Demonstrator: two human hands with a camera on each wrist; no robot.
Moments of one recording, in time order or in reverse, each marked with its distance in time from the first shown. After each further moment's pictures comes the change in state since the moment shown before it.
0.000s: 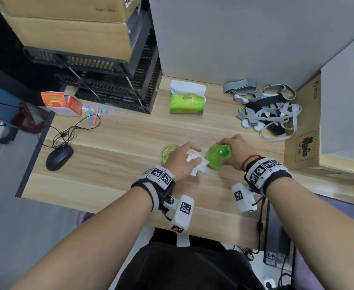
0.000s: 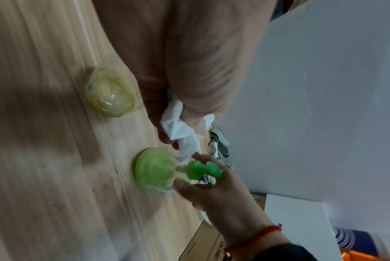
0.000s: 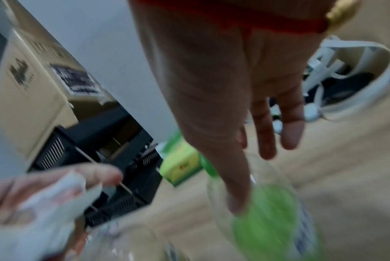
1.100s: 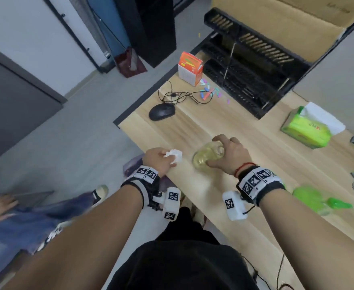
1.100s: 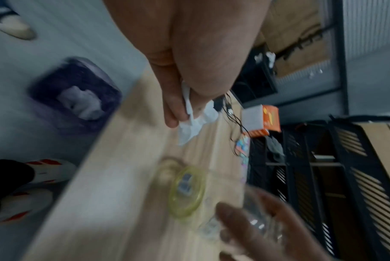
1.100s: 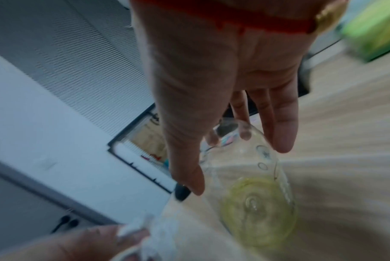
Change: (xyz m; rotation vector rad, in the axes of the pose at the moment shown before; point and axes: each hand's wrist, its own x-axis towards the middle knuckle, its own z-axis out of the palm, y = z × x) left_hand -0.161 -0.220 -0.155 -0.549 0.780 -0.621; right_hand -0.019 -0.298 0.113 -0.162 -0.080 -0.496
